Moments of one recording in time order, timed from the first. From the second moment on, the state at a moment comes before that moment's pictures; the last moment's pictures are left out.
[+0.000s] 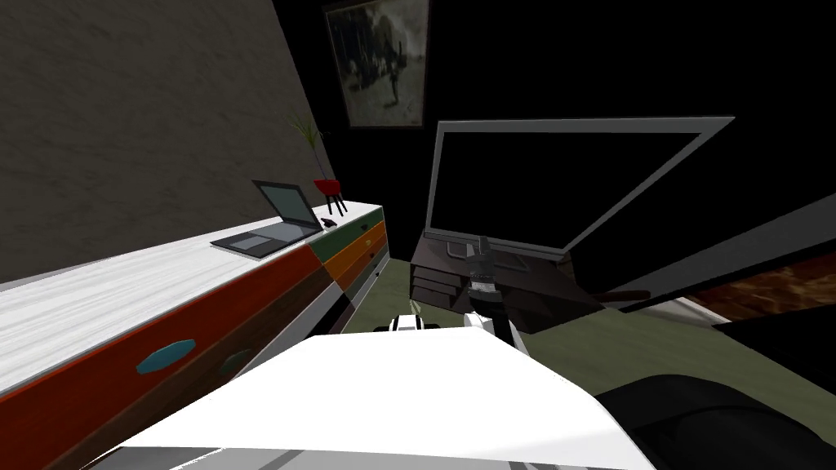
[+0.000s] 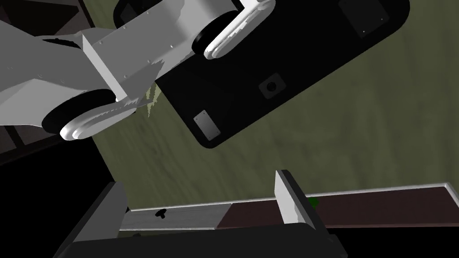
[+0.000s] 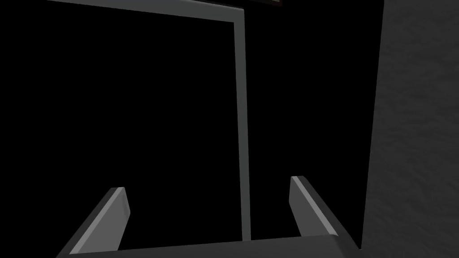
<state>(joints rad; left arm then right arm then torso) 1.37 1.28 -0.63 -2.02 0.82 -0.36 -0.71 0.54 -0.03 0.06 -2.28 0.03 -0.44 0.03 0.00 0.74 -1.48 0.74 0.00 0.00</state>
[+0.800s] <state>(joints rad) 1.48 1.49 -0.75 -1.91 0.90 -0.35 -0.83 0.54 -0.03 0.06 -2.28 0.03 -0.44 0.03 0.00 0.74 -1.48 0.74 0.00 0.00</state>
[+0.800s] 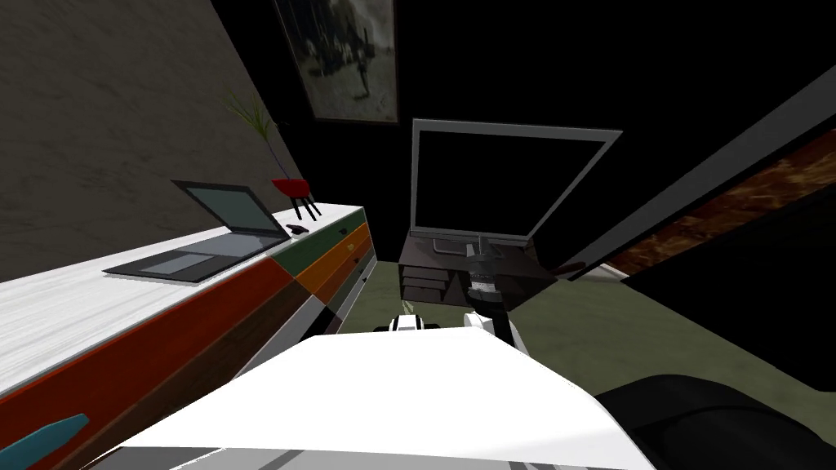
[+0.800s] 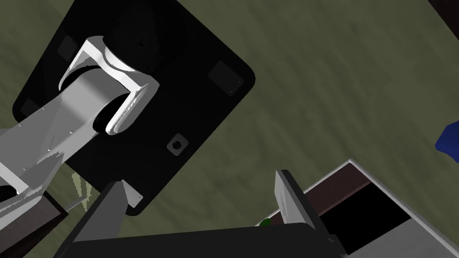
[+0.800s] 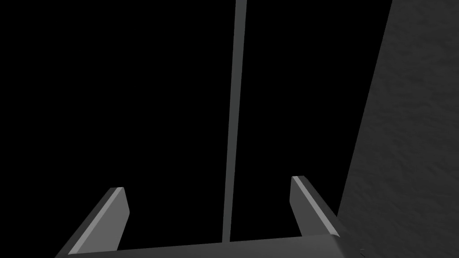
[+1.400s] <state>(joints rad) 1.55 1.67 -0.83 -1.85 0.95 -0.34 -0.88 0.54 -0.03 0.06 -2.28 0.03 -0.44 0.03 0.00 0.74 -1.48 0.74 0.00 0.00</state>
